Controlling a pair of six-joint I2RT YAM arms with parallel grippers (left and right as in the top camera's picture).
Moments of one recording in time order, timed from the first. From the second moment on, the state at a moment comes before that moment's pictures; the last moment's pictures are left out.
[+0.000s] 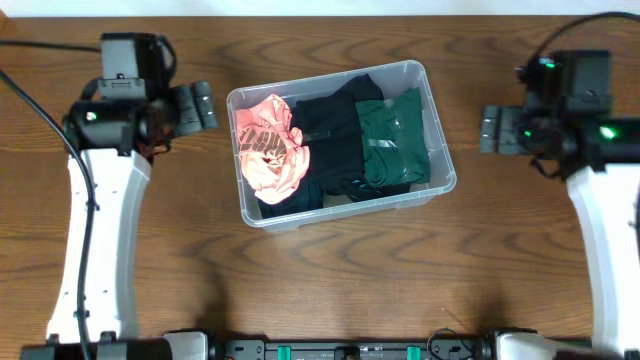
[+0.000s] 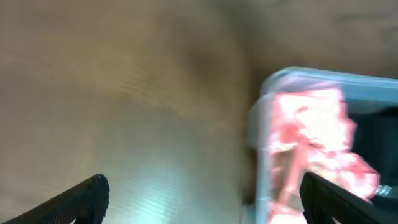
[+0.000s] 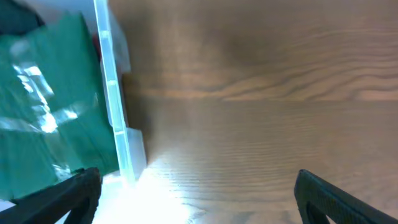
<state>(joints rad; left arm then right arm) 0.04 1.49 1.53 -1.06 -0.06 -0.25 0.02 1.46 1.46 -1.06 0.03 0.04</state>
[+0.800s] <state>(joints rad) 0.06 0.48 0.69 -0.75 -0.02 -0.29 0.28 0.47 0.68 -0.71 0.12 0.10</state>
